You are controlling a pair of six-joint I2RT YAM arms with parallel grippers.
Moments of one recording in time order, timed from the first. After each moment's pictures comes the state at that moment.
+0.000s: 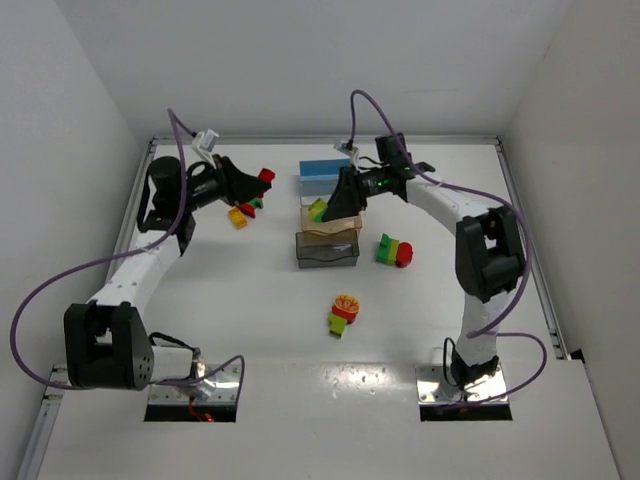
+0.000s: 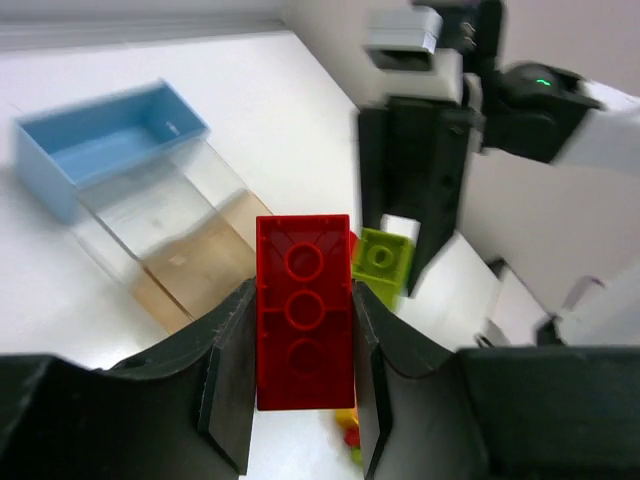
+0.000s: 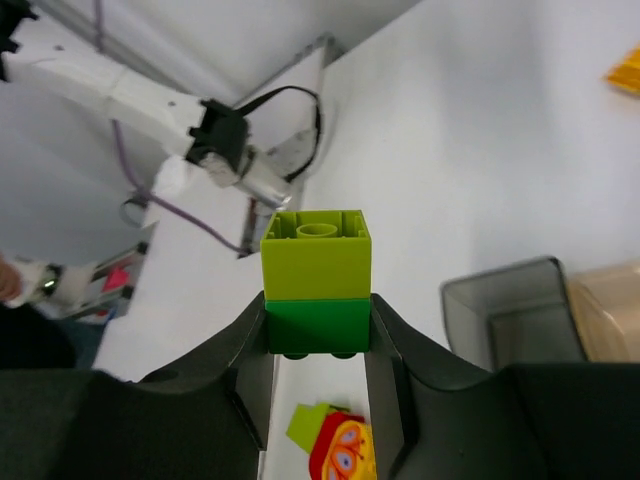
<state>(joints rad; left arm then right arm) -0.03 1.28 0.87 0.37 0.91 -0.56 0.37 1.98 1.47 -0.17 -1.43 0.04</state>
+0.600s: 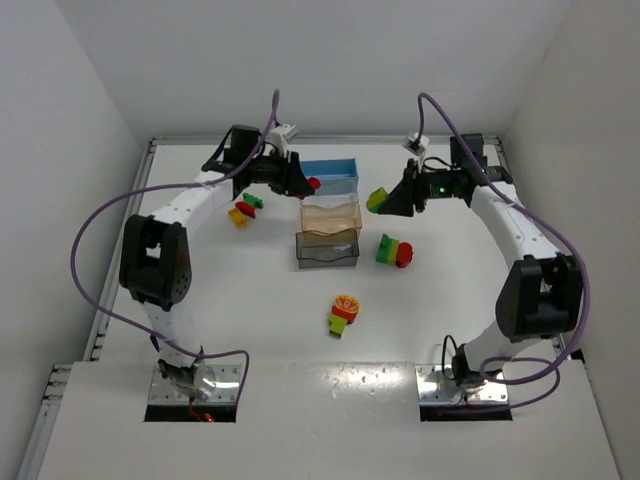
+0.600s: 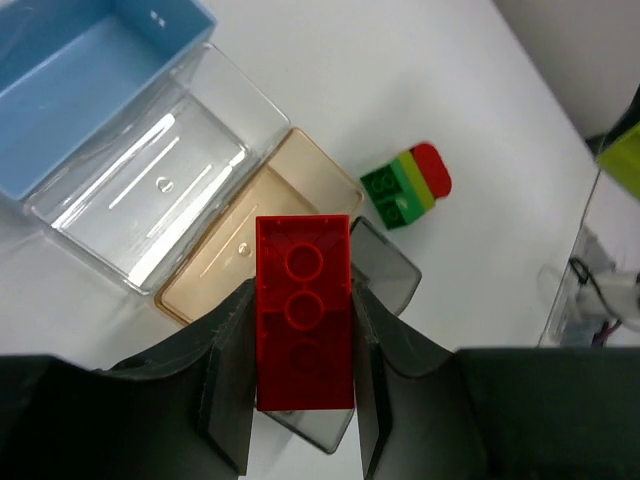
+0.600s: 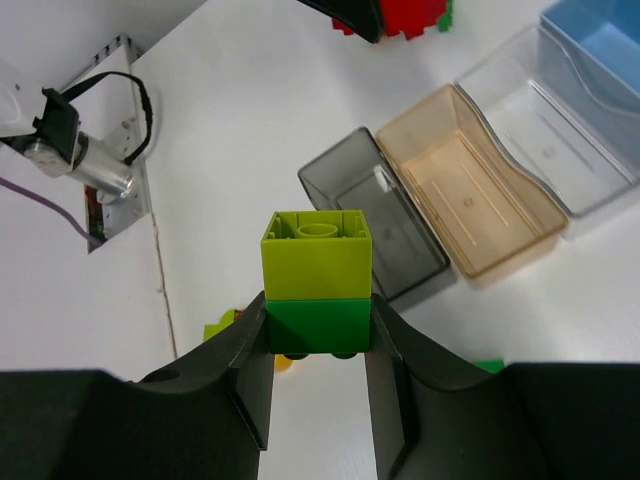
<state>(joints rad) -0.26 1.81 1.43 -0.19 0.76 -0.14 0.08 1.60 1.32 -0.58 -1.13 -0.40</state>
